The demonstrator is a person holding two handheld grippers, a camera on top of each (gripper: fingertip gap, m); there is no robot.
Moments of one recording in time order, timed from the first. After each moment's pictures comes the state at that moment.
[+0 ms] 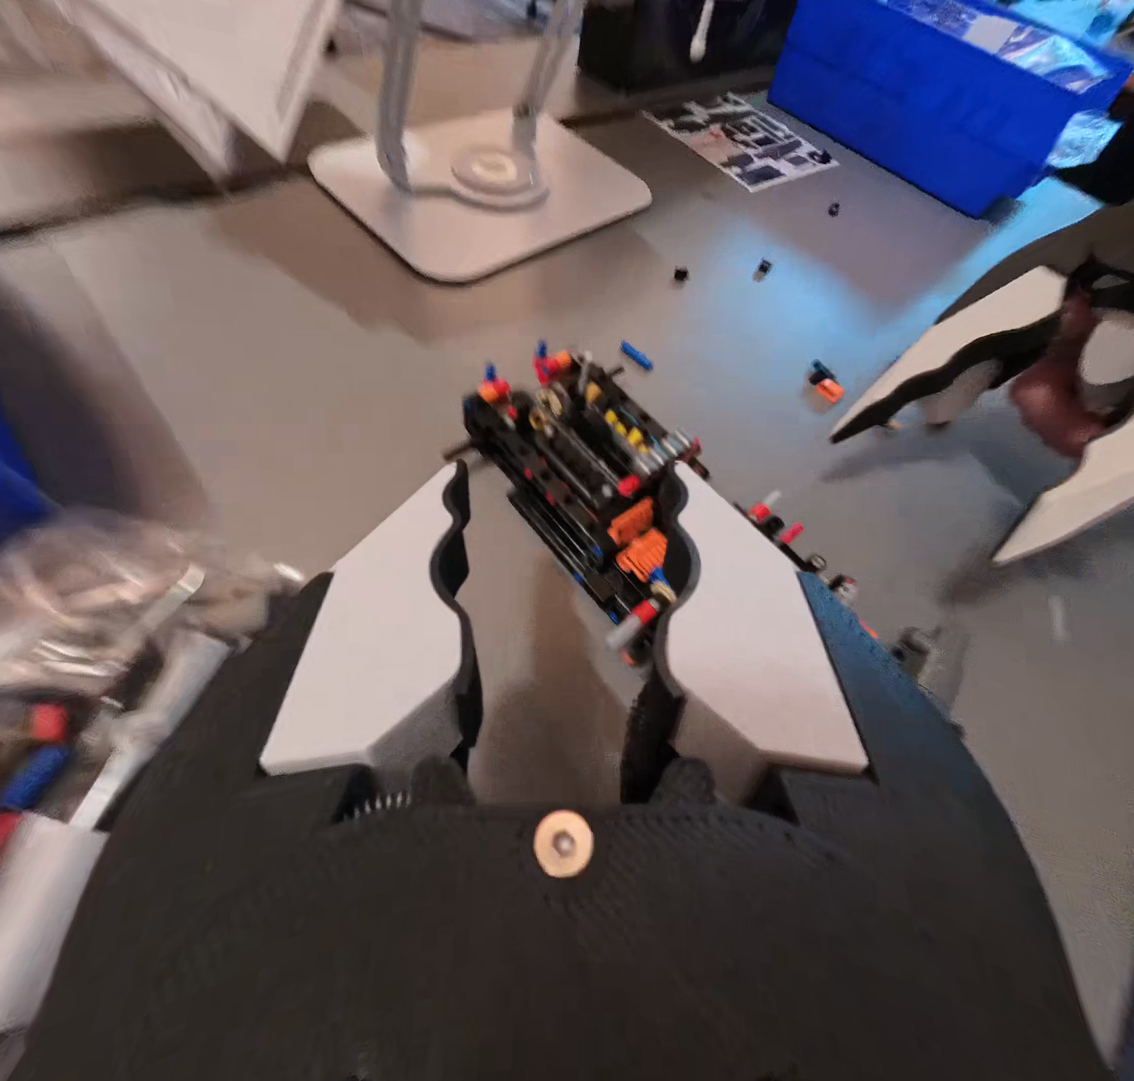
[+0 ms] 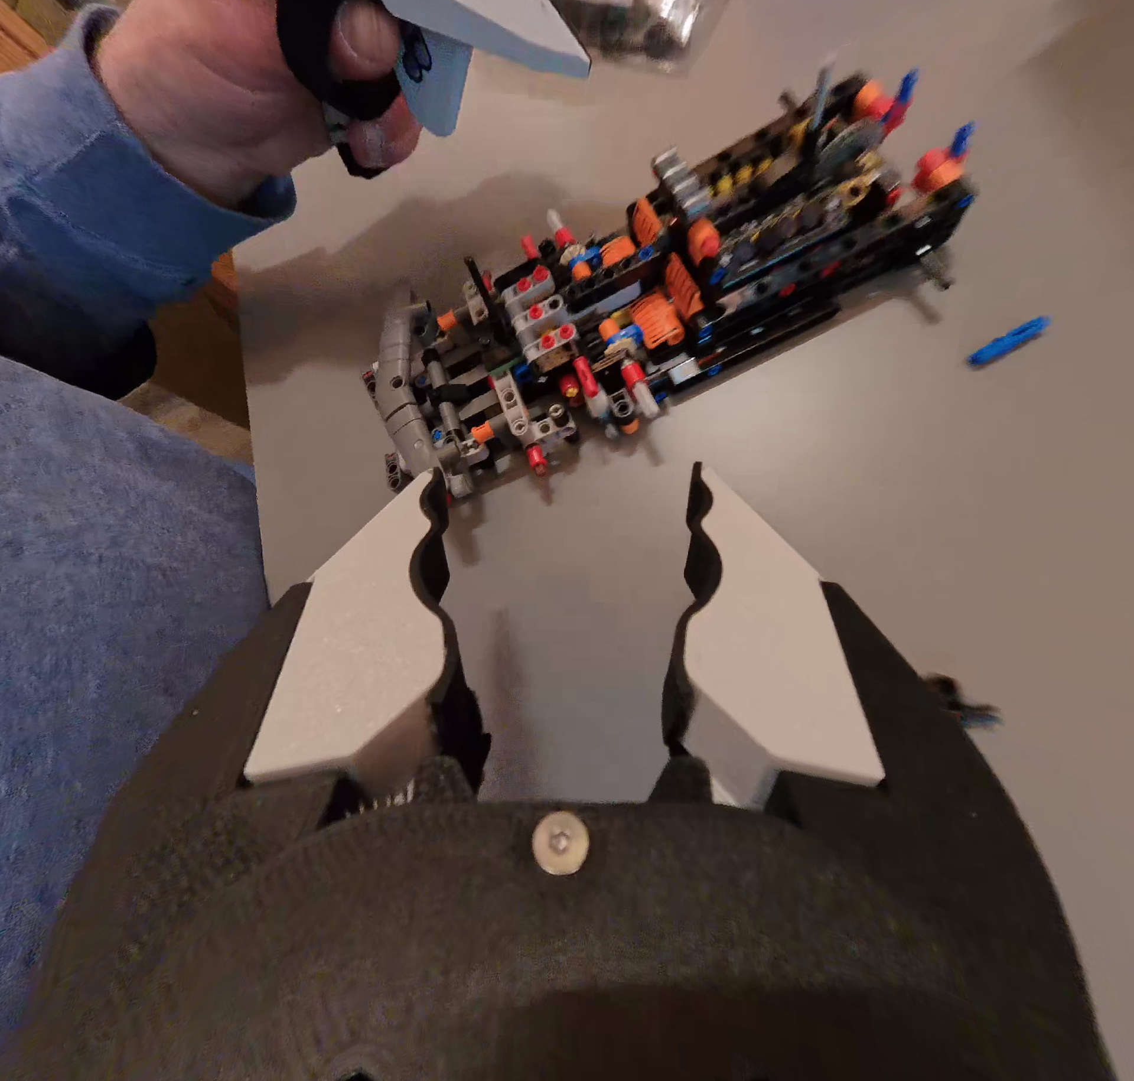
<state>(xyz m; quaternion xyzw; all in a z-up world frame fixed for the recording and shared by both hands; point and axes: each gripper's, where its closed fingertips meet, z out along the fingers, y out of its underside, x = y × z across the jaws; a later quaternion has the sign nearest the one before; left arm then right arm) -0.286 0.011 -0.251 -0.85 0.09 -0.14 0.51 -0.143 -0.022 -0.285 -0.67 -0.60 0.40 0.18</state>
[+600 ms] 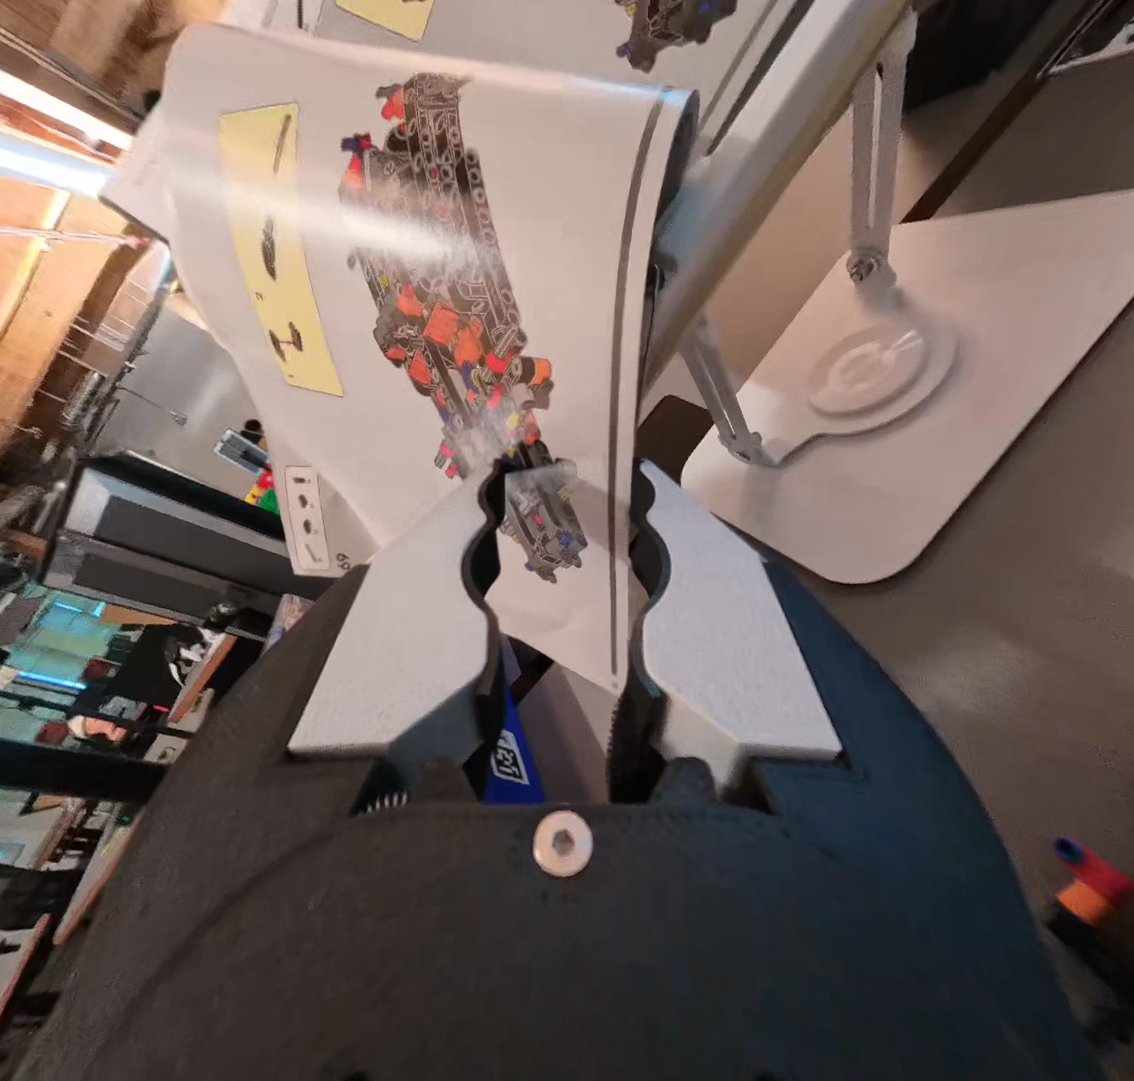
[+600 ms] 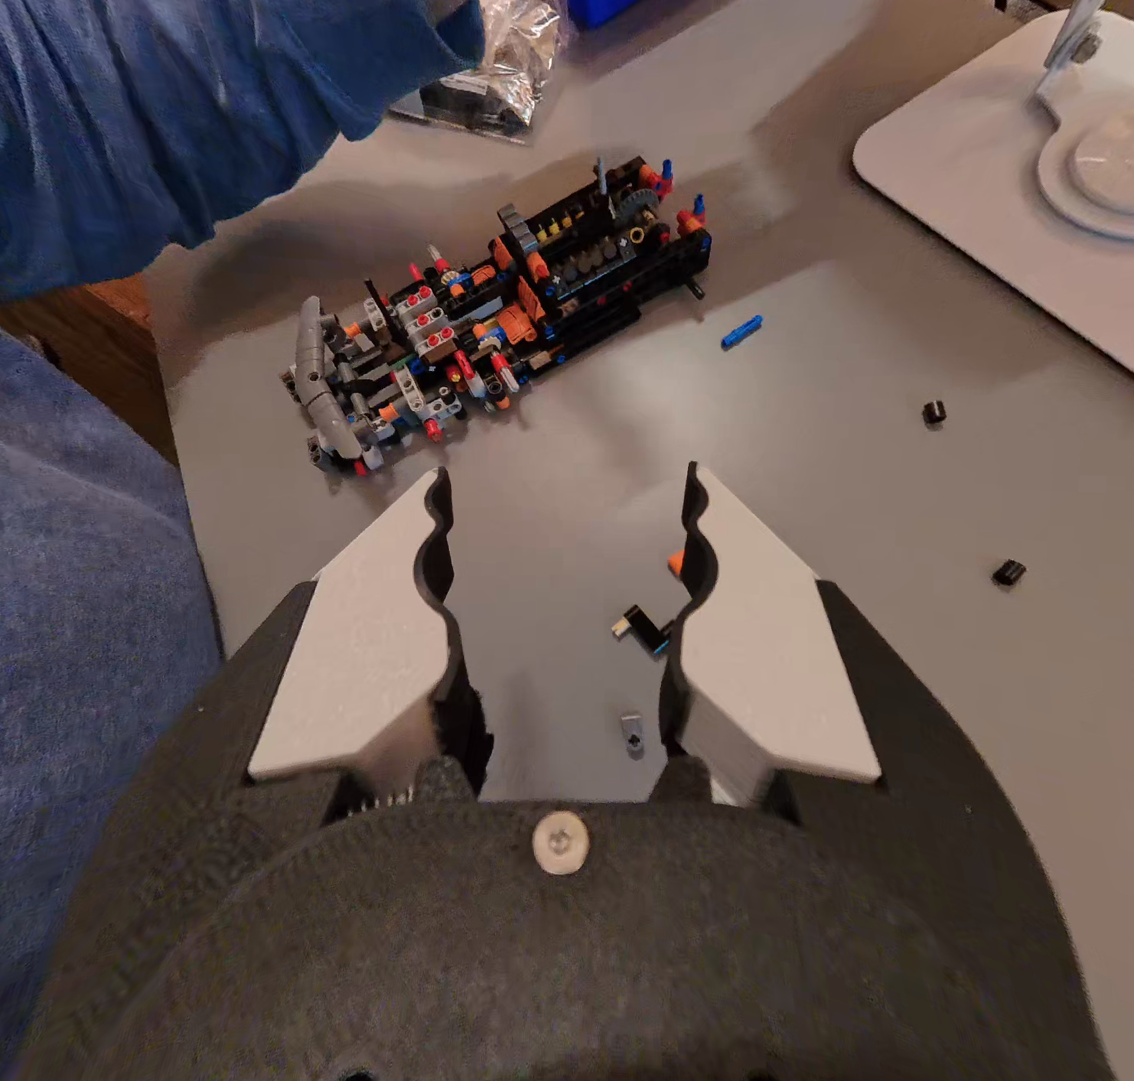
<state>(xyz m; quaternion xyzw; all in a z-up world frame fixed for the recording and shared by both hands) -0.335 0.207 -0.167 -0.72 0.28 0.28 0.58 -0.094 0.037 -0.243 -0.69 -0.57 0.36 0.26</state>
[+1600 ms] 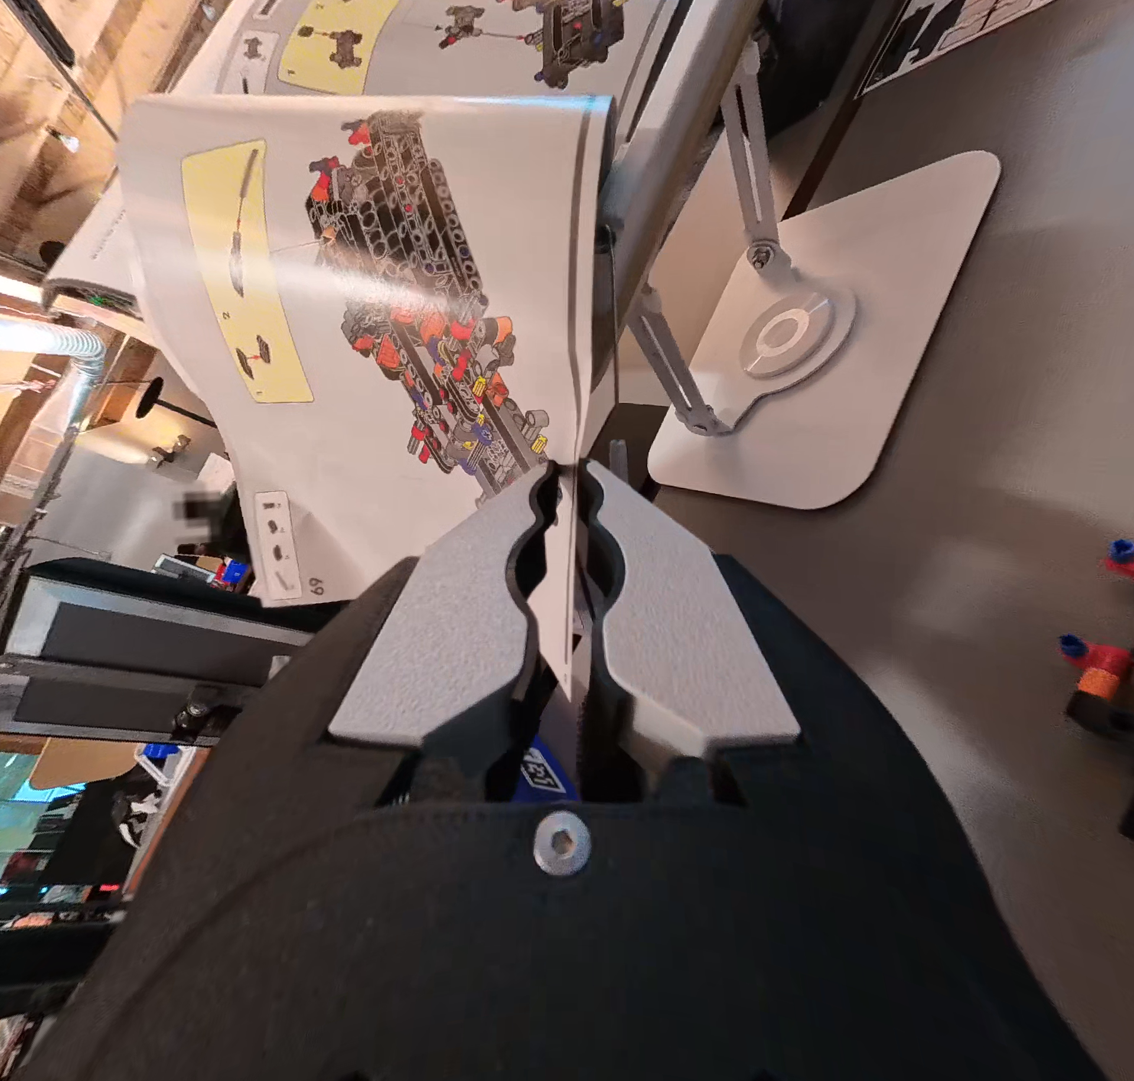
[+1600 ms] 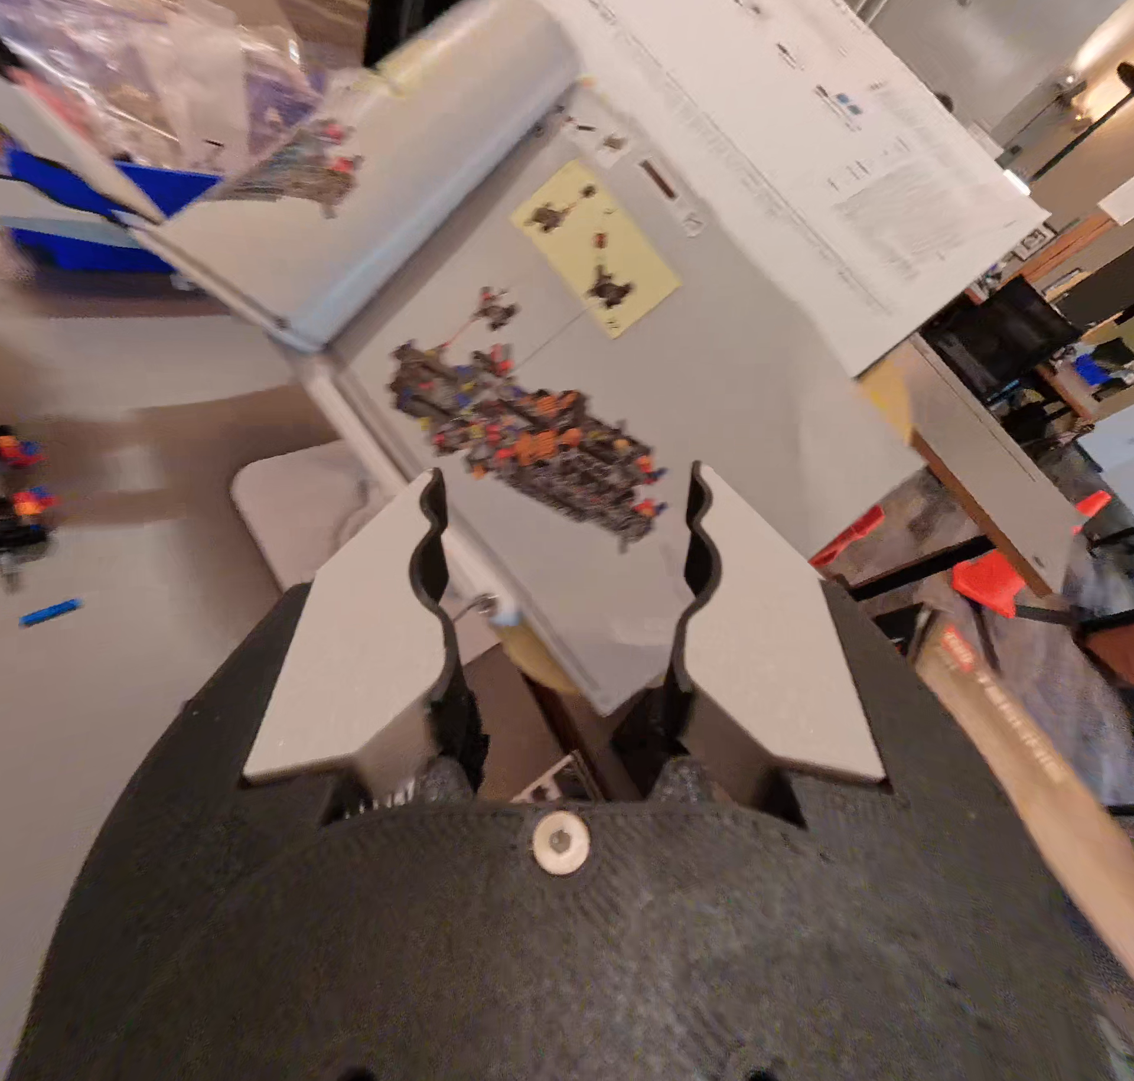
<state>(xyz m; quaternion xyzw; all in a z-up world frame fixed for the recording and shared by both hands) -0.344 0.183 -0.169 -0.68 0.38 0.22 0.58 -0.138 0.314 -0.057 -0.56 -0.61 0.18 0.54</state>
